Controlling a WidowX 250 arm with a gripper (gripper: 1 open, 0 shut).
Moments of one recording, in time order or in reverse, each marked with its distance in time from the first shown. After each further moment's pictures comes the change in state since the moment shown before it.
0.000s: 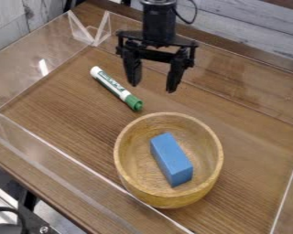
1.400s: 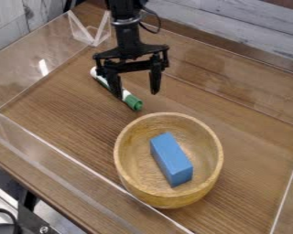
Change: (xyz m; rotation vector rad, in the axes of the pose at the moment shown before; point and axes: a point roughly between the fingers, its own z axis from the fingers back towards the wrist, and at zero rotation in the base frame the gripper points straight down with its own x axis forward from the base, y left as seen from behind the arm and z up) arm 0.023 0.032 -0.032 -0.127 -0.029 0.368
